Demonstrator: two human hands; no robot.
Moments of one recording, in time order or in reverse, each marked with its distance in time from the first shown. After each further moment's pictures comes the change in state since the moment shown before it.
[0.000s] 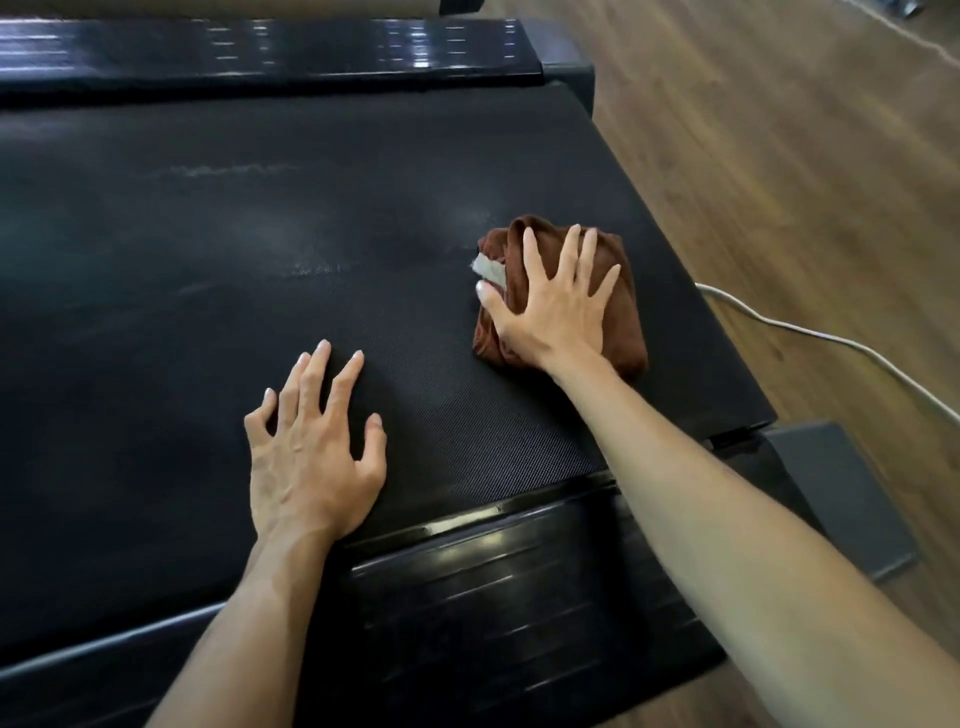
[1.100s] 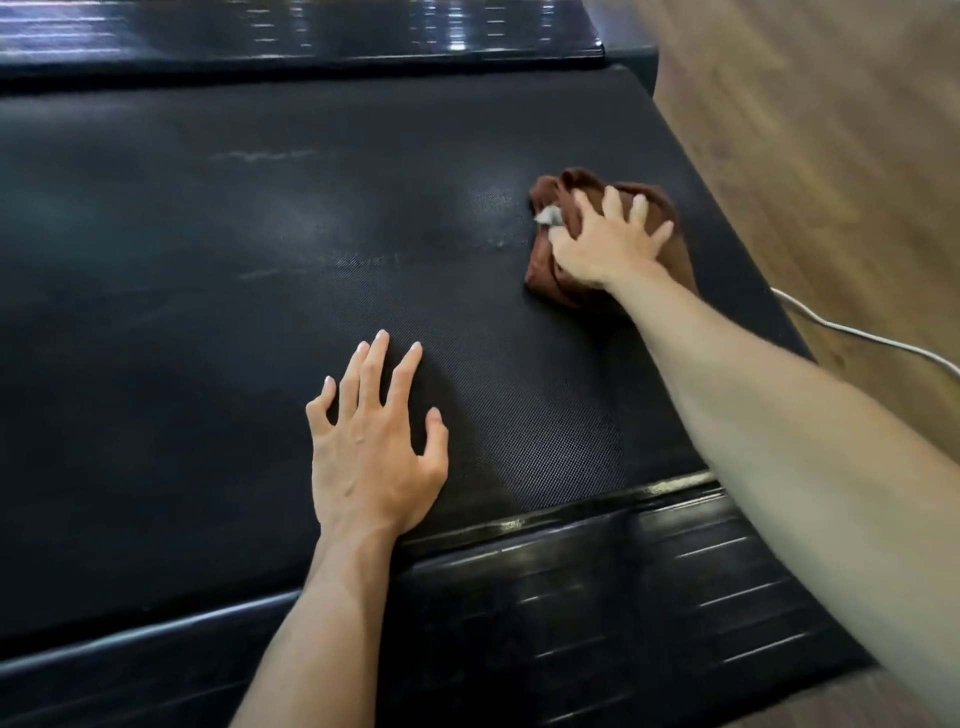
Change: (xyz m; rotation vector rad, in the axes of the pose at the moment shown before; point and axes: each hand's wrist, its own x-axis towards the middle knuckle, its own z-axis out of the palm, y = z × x) left_hand 0.000 -0.001 0.001 -0.018 0.020 0.018; right_hand 0.086 -0.015 -0.017 -0.028 -0.189 0.052
